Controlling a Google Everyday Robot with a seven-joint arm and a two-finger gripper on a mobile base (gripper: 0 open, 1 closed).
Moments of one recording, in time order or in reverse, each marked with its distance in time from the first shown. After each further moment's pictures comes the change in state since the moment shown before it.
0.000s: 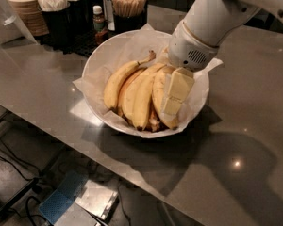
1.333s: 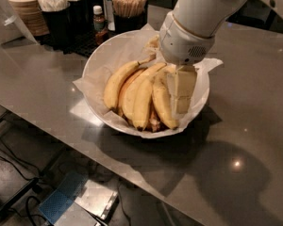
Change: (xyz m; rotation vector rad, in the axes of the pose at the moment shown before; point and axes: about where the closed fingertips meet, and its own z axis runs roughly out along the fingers) arm -0.014 0.006 -0.014 0.030 0.101 -0.359
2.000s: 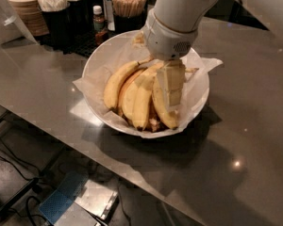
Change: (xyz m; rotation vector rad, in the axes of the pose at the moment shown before) arm -0.009 -0.023 0.008 0.015 0.090 -0.139
